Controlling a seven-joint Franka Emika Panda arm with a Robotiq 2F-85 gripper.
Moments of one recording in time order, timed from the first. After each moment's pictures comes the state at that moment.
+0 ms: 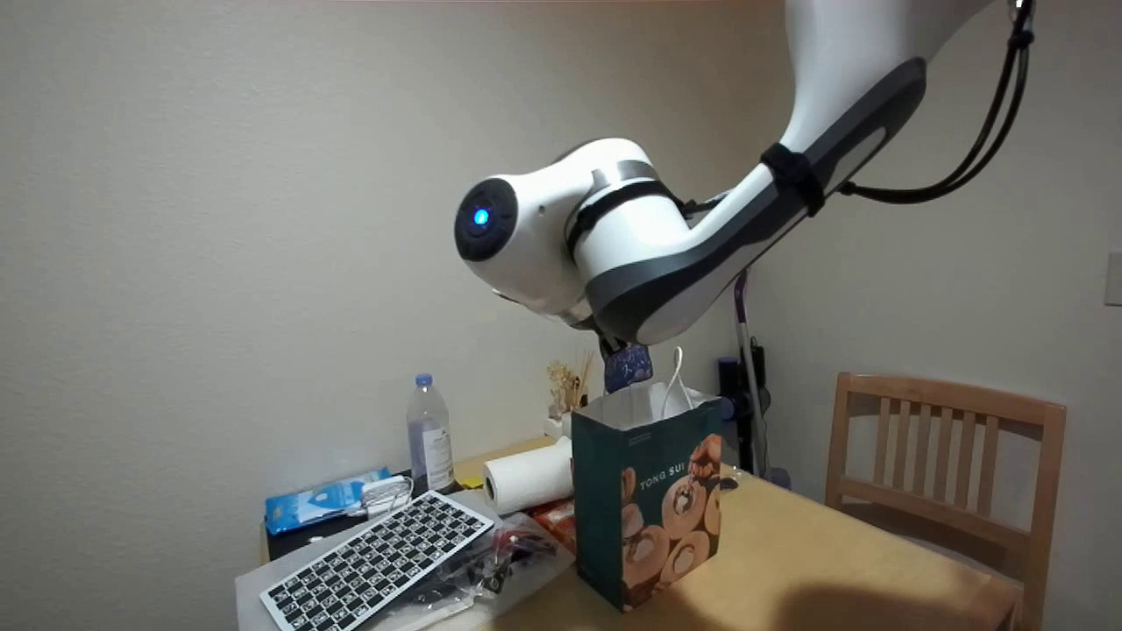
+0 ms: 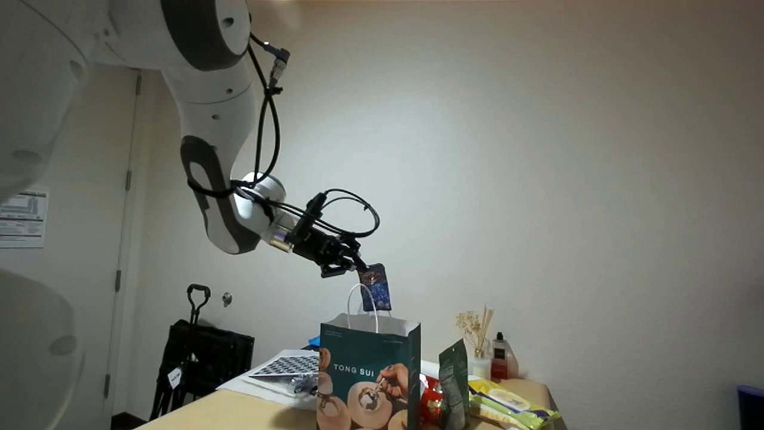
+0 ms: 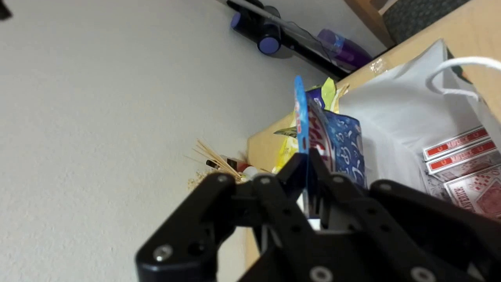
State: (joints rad) arm 0.21 0.23 0.19 -1.90 -1.33 1.87 -0.04
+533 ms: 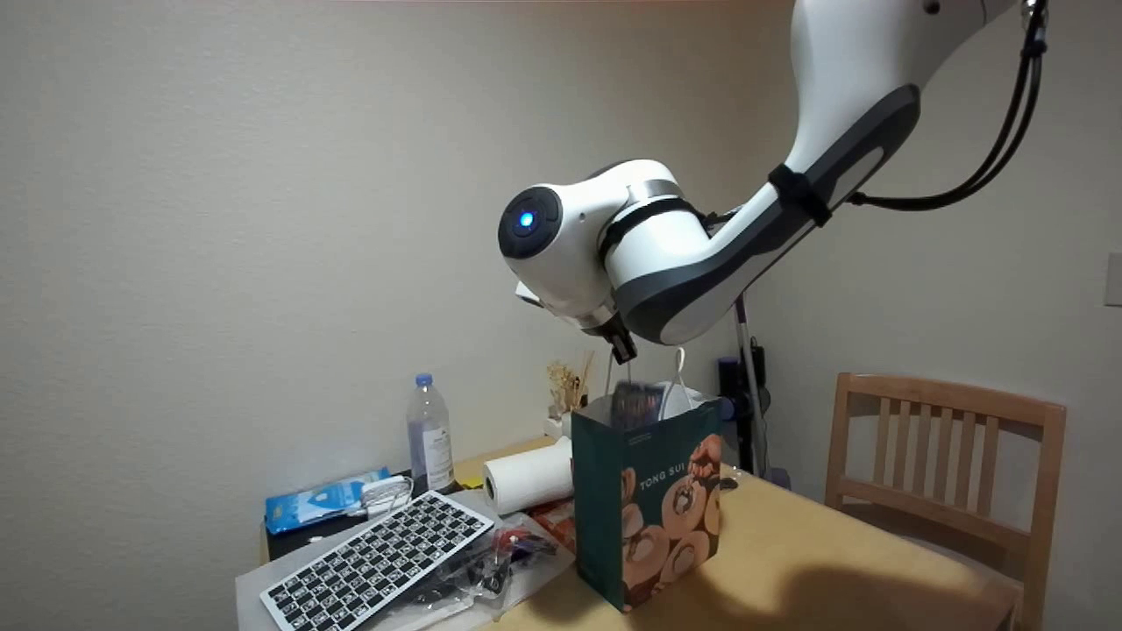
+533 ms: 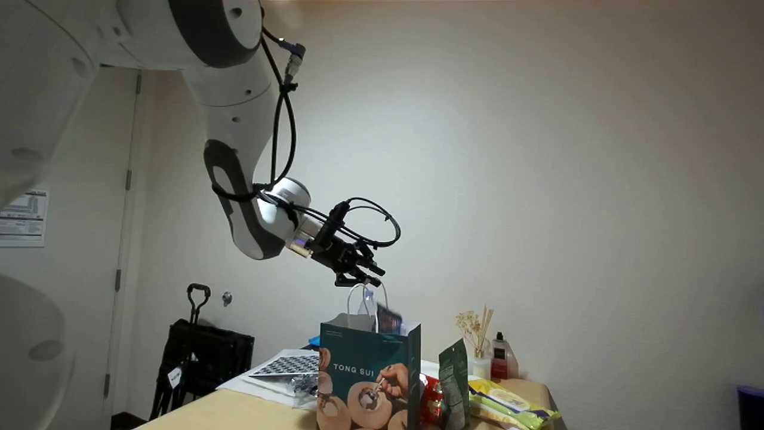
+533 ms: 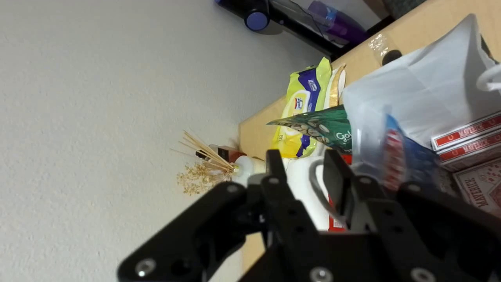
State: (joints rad) arm 0.16 0.24 0.14 -1.92 -1.33 2.03 -0.03
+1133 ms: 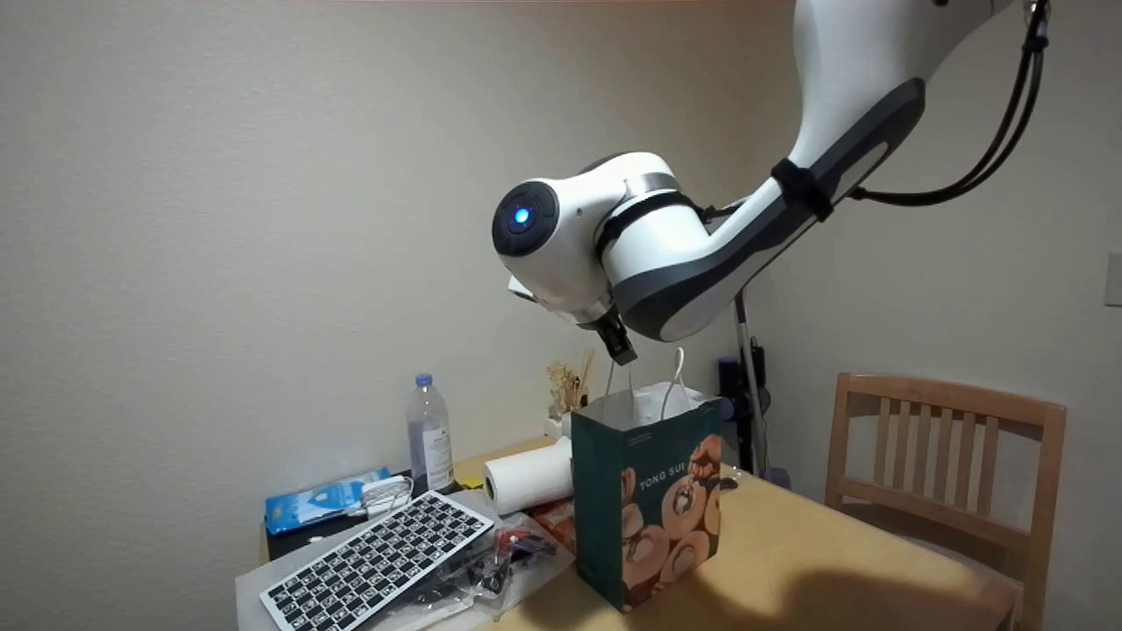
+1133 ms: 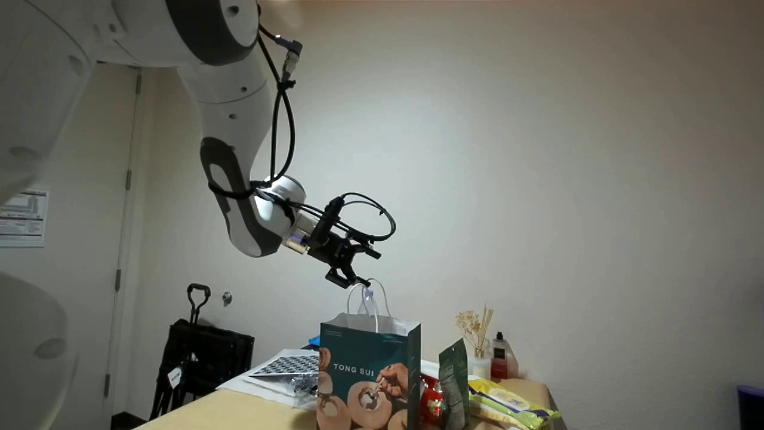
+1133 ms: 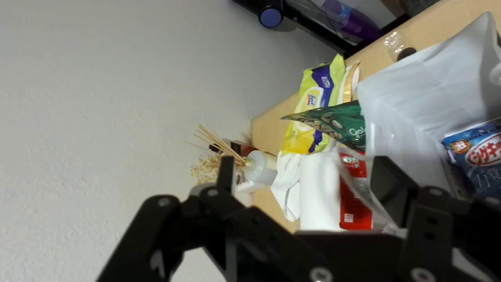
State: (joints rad) arm 0.17 0.22 0.15 -1.92 -1.37 2.02 -0.03
